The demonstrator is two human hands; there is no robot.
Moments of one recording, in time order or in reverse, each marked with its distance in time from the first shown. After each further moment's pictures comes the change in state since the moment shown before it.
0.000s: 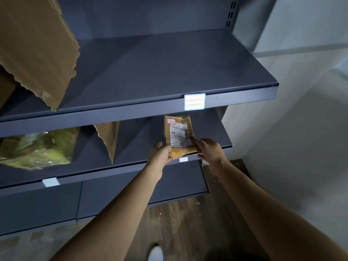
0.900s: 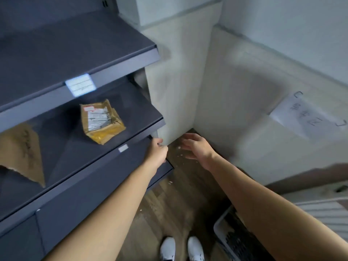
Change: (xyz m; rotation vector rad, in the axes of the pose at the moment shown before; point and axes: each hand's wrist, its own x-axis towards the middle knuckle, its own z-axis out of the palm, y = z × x) left_hand -0.078 -0.055 0.142 0.556 -0.334 0.109; right_hand -0.098 0.108 -0.121 0.364 0.192 0.151
